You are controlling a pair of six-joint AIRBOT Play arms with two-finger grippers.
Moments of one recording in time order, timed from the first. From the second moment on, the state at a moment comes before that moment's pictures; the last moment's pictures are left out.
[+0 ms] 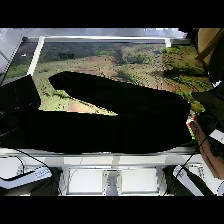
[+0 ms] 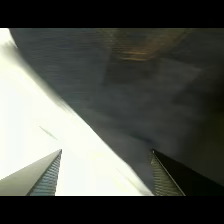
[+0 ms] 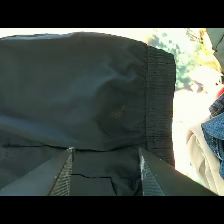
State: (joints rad) left arm 0.64 -1.29 0.96 1.85 -1.23 -1.69; right arm -0.64 -1.00 1.36 -1.18 1.47 1.33
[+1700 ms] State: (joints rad) left arm 0.52 -1.05 0.62 2.19 -1.18 -1.86; right arm -0.64 -1.01 1.36 -1.18 1.45 1.33
